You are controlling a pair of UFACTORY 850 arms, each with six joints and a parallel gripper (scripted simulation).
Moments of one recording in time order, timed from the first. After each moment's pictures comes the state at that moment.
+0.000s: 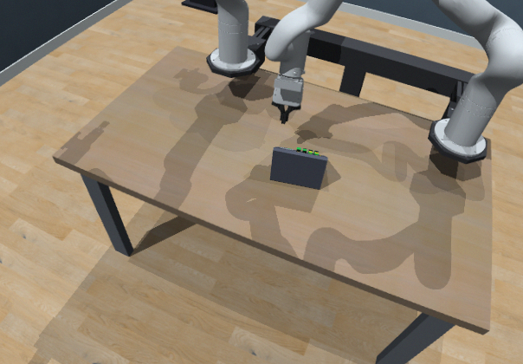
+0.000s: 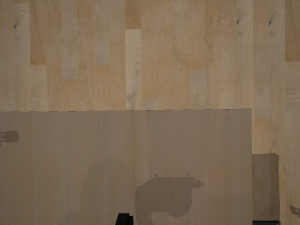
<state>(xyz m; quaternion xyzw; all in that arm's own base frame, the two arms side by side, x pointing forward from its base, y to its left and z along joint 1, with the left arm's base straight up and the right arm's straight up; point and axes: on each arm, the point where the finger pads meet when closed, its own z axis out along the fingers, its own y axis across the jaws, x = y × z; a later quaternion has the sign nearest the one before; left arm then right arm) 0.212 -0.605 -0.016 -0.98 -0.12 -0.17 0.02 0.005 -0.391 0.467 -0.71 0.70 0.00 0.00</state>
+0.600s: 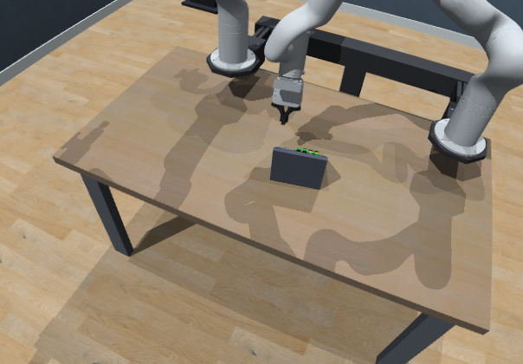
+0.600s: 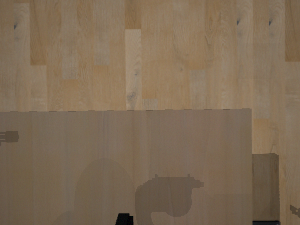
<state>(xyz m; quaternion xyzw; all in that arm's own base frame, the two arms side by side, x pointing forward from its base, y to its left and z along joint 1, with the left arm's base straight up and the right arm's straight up) 0.221 -0.602 -0.013 -0.98 -0.12 -0.17 0.03 0.005 -0.391 0.467 -0.71 0.70 0.00 0.00</state>
